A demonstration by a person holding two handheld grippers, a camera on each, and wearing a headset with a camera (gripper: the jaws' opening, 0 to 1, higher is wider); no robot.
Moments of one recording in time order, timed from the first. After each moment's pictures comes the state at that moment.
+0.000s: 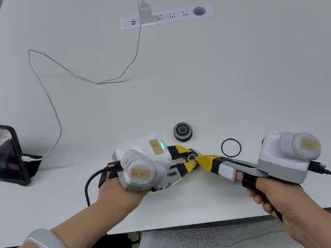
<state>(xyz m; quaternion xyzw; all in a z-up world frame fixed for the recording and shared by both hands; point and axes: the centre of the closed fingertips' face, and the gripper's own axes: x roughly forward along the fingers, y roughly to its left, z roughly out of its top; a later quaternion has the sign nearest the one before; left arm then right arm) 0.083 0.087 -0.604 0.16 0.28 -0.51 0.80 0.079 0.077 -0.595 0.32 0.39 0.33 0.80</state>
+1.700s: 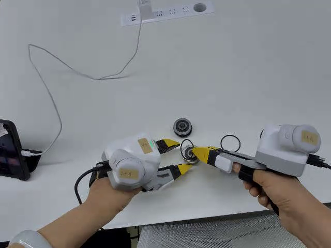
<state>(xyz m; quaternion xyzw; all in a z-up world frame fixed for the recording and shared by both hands) 0.080 0.105 -0.602 0.16 0.28 -0.50 0.81 0.081 0.087 -0.571 0.34 0.37 0.34 0.79</state>
